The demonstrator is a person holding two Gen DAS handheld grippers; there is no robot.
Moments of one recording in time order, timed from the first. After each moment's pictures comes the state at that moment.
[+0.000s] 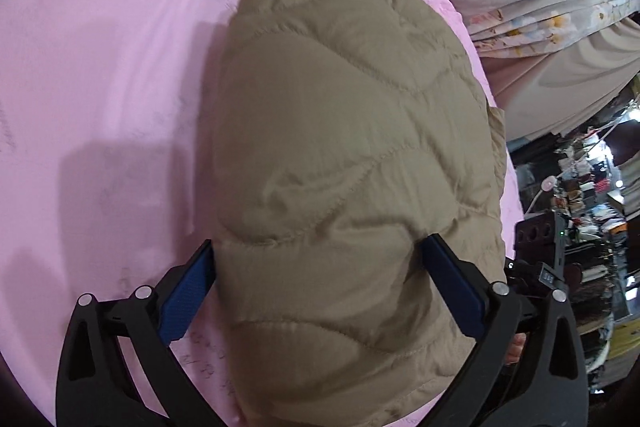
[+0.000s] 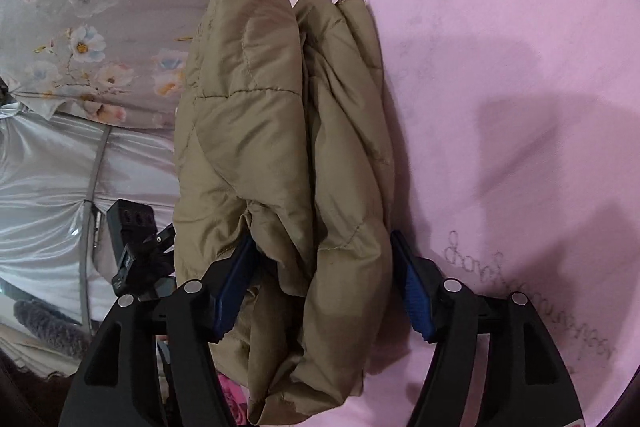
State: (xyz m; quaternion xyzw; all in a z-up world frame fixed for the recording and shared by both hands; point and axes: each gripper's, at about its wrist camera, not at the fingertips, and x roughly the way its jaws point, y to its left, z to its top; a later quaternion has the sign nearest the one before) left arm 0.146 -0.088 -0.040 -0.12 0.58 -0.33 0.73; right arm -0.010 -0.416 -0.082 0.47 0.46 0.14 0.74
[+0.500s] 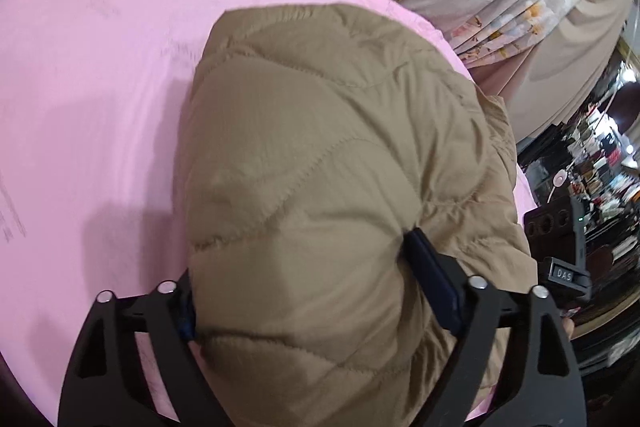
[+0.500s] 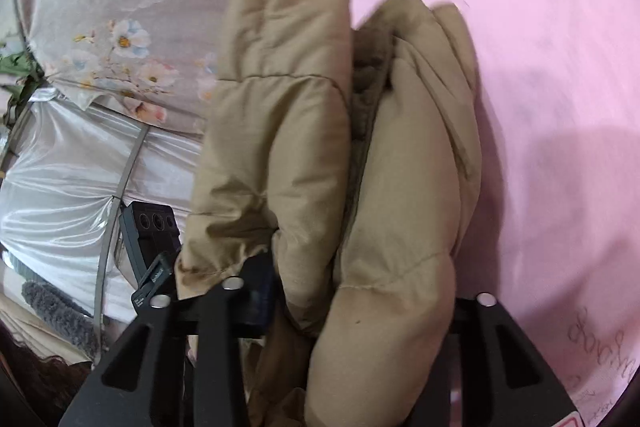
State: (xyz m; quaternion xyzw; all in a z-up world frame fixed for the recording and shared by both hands) left arm 0.147 -0.100 -0.012 -0.06 0.48 -0.35 0.80; right arm 0.027 -0.374 -0.062 0.44 0.38 0.18 0.79
